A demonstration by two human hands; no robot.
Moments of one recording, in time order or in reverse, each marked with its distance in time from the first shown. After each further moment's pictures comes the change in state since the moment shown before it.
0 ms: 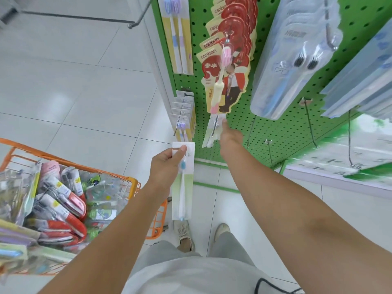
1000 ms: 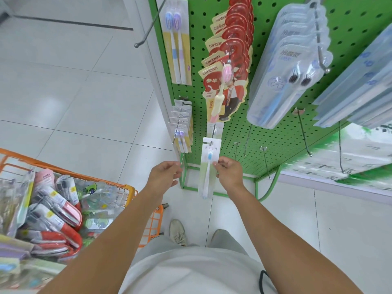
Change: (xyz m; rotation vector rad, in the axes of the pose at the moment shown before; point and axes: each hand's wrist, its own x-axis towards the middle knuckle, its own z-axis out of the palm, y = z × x) left_hand 0.027 -0.015 -0.016 0.096 -0.049 -0.185; right_hand -0.020 0.090 -0.040 -0.165 -0.177 -0.375
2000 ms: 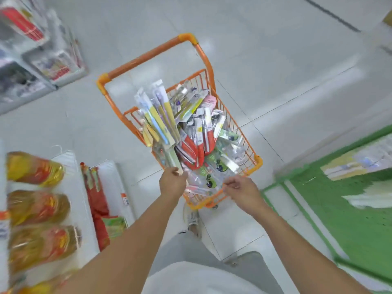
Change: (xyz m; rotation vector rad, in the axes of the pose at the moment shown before) left_hand -0.115 -0.206 -0.255 -0.264 0.892 -0.295; right_hand -0.189 0.000 0.238 -0.622 -1.022 -0.174
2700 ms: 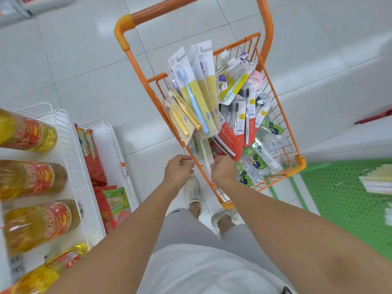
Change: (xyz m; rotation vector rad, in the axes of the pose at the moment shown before) left_hand 0.116 -0.051 -0.068 -0.153 -0.259 -0.153; right_hand 0.126 -0.044 0.186 -0.527 0.106 0.204
